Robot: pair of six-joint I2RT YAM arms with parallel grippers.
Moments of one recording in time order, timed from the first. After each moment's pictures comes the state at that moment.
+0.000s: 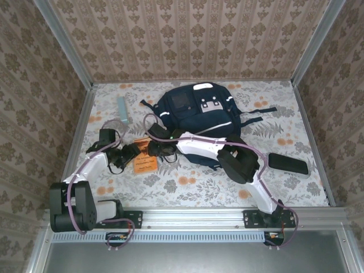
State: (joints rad) left arm -0.02 1.24 0.61 -0.52 0.37 -0.61; right arm 0.94 2.23 1.72 -0.49 0.02 0.82
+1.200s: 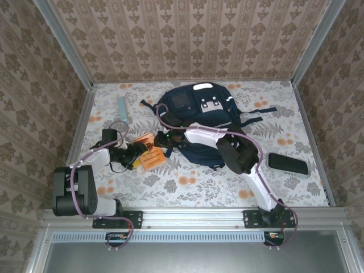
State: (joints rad) left arm -0.01 1.38 0.60 -0.40 0.67 -0.68; right arm 0.78 2.30 1.72 -0.36 -0.31 0.82
